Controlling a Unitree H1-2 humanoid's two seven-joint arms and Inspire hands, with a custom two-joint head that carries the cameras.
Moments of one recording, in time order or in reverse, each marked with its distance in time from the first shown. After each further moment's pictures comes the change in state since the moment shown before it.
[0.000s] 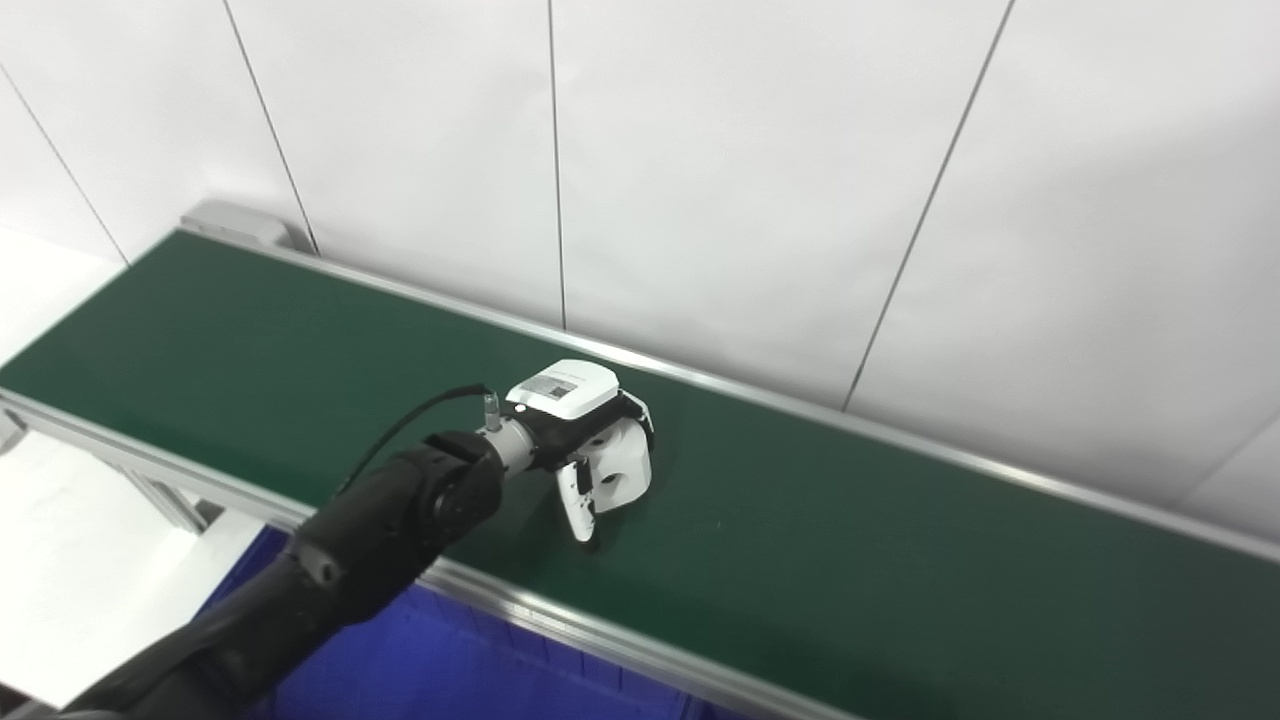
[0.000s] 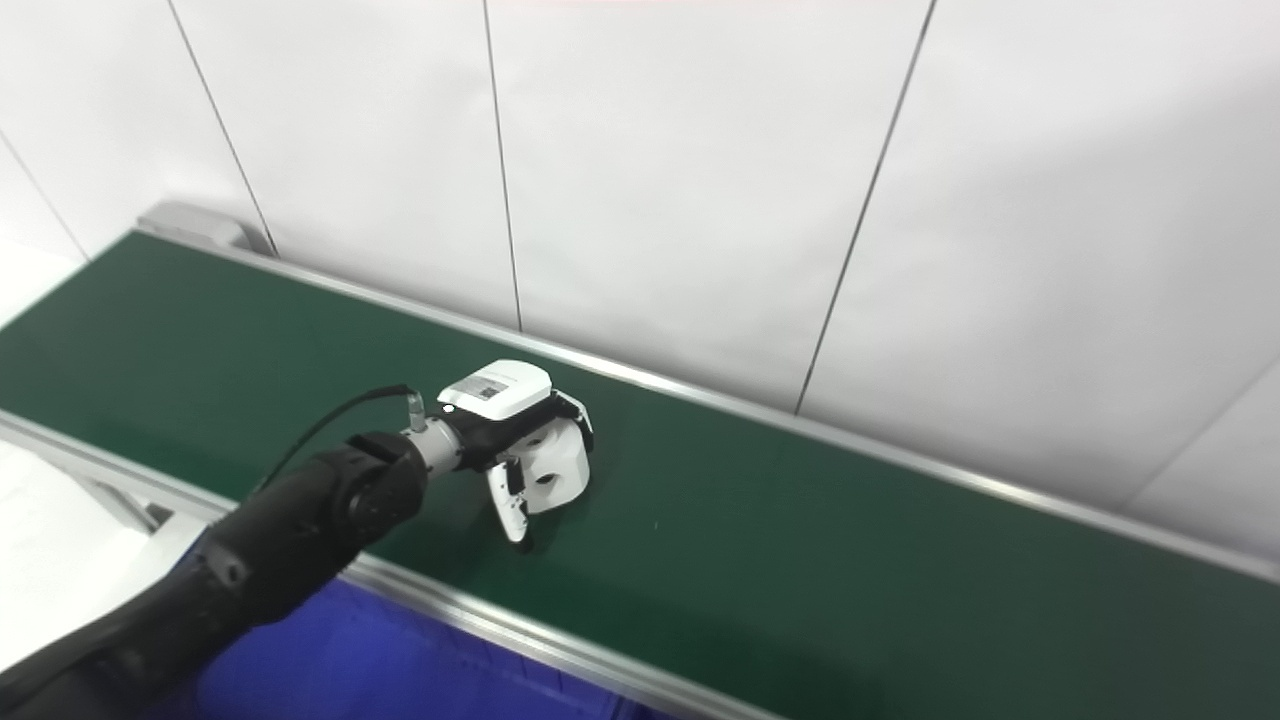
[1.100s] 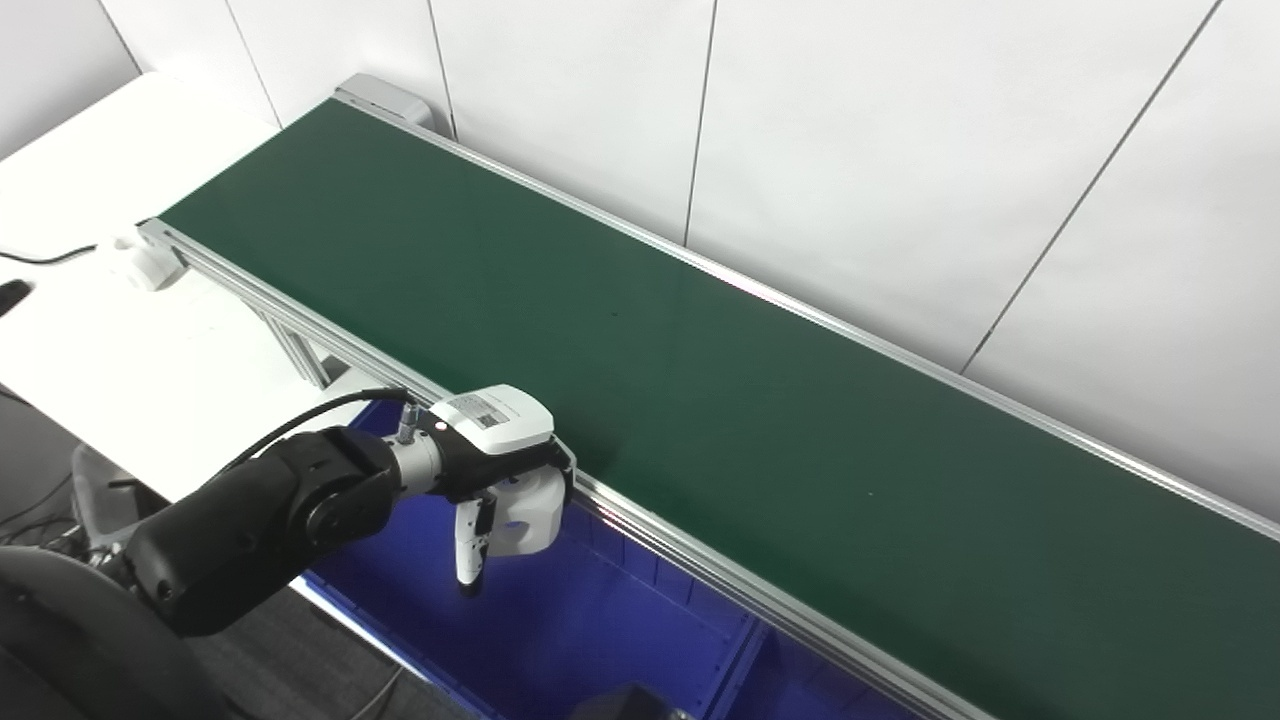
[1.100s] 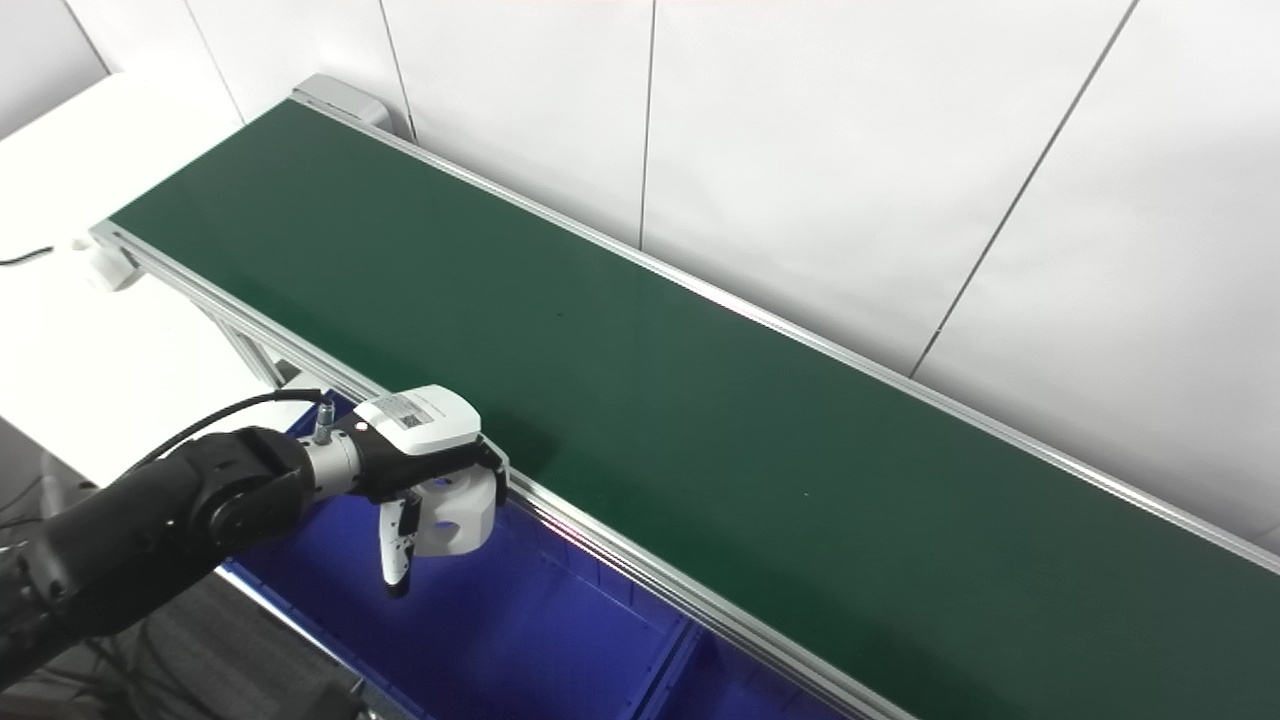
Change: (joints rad) left arm 0.479 0.161 0.193 -0.274 0.118 -0.033 -0.122; right arm -0.074 -0.085 -0.029 0.007 0.176 0.074 0.063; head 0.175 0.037
